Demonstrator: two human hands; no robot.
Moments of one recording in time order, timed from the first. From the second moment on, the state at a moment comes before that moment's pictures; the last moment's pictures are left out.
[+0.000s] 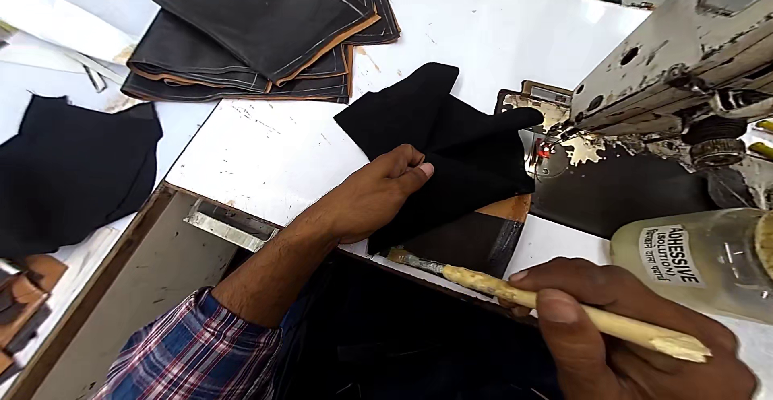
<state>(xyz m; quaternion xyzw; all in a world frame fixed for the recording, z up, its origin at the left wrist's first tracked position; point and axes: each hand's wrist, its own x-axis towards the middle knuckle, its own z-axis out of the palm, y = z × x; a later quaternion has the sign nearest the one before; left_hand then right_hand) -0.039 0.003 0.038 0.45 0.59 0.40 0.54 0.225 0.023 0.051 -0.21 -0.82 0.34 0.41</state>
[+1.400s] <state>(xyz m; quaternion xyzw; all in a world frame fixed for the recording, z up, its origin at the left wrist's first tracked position) -0.037 0.000 0.040 0.51 0.62 0.38 0.47 0.219 0.029 0.085 -0.18 -0.88 0.28 0.33</state>
